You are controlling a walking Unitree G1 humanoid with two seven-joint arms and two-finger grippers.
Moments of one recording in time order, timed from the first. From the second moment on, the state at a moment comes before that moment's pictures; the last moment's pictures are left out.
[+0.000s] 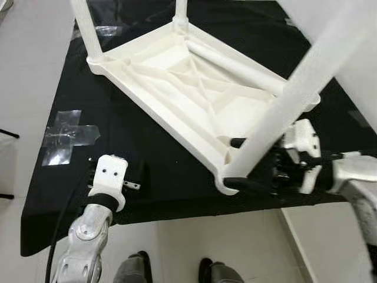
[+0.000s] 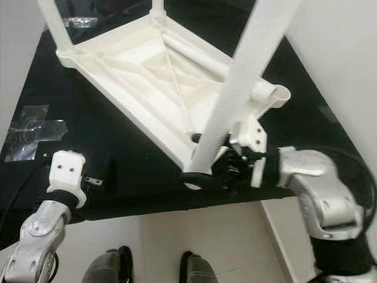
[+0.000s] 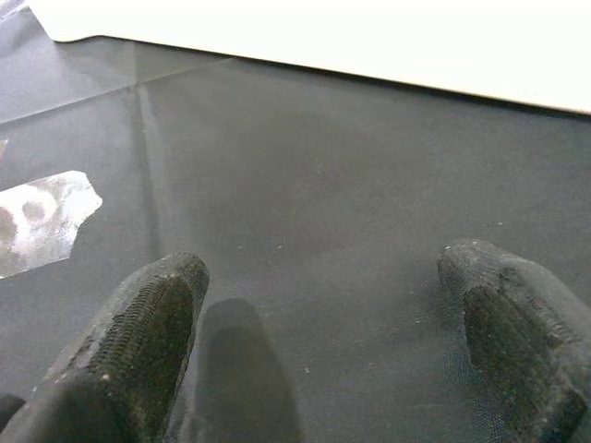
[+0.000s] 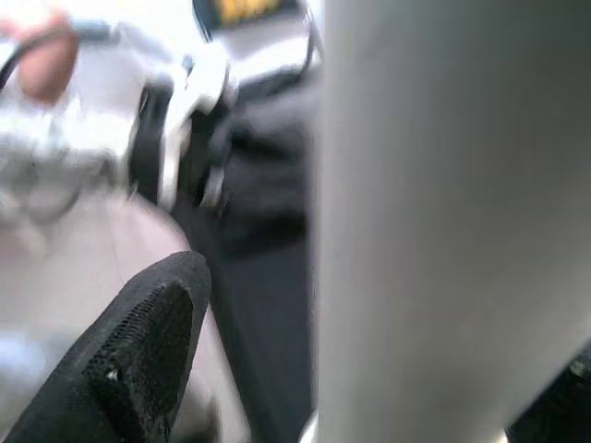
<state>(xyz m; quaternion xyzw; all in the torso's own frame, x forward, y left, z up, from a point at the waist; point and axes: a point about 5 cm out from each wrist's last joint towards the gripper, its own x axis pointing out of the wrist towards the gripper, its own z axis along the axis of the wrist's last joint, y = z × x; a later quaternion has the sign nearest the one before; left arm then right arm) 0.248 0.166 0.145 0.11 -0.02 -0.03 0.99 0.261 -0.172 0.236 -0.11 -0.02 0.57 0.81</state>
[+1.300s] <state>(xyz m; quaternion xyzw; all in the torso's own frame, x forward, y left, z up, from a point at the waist) 0.243 0.173 0.150 0.11 -0.03 -0.01 0.99 0.294 -0.033 0.221 -0.02 -0.09 0.54 0.84</state>
